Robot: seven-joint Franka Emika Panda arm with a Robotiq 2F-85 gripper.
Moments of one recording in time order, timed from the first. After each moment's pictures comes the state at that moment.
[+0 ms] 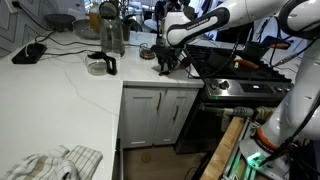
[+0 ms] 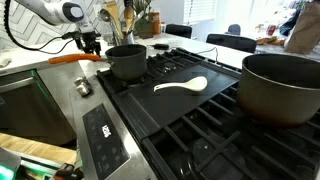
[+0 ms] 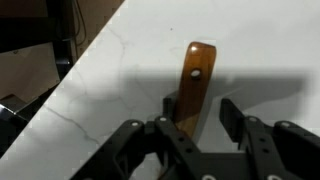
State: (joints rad) arm 0.08 0.34 -0.05 -1.85 -0.04 2.20 1.55
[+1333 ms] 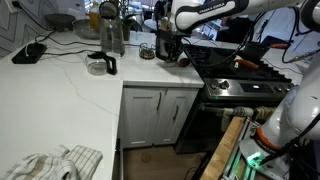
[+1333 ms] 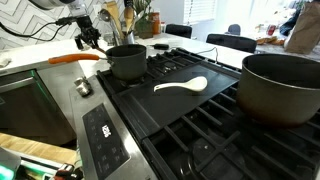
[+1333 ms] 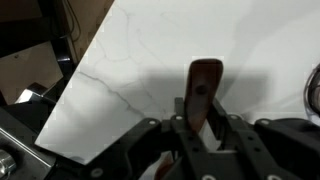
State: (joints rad) arm 0.08 0.19 -0.07 -1.84 -0.11 2.11 1.70
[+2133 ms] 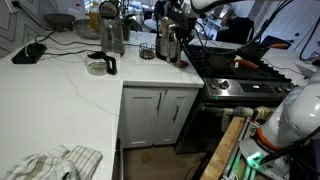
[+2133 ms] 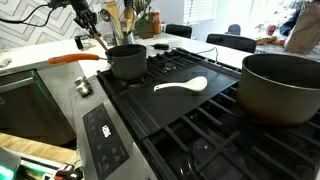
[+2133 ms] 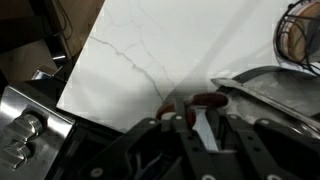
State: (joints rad) arm 0.03 0.03 -0.08 -1.86 -0.12 2.03 1.71
